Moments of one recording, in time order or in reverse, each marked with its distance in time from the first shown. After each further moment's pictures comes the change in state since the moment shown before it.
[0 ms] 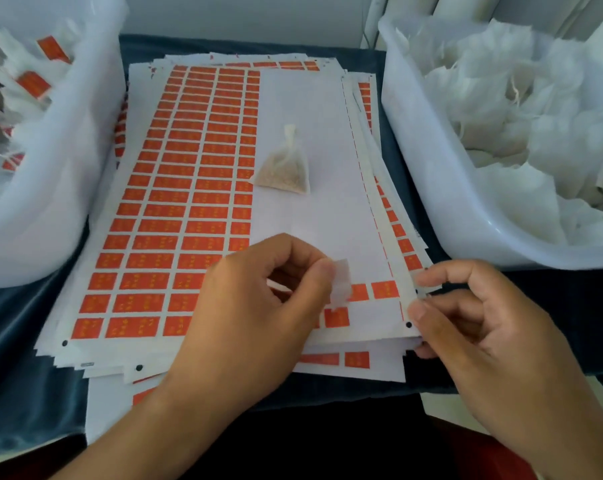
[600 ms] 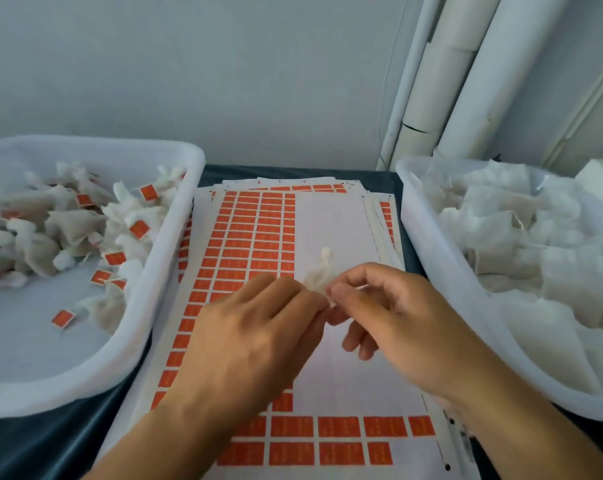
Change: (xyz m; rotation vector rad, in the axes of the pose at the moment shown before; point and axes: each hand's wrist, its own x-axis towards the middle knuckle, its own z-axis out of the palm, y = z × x) left_hand 0.060 0.002 -0.065 0.828 0.161 0.747; right_hand 0.118 -0.082 0.042 0.147 -0.305 -0.131
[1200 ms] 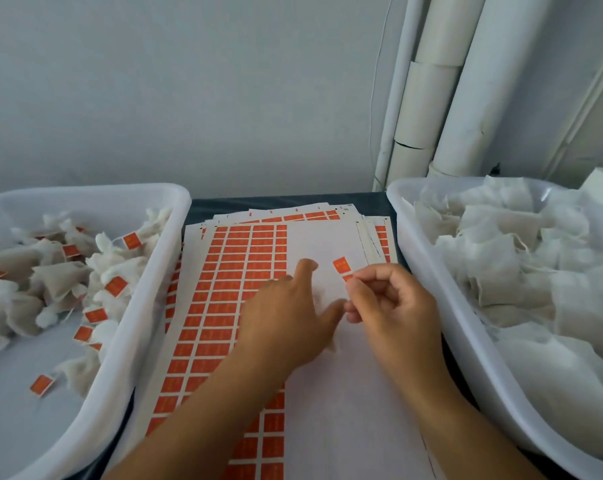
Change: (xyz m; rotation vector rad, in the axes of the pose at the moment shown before) left_hand 0.081 -0.027 0.080 -0.016 -0.457 -0.633; right_hand 0.065 0.056 0.001 0.263 0.567 -0.169
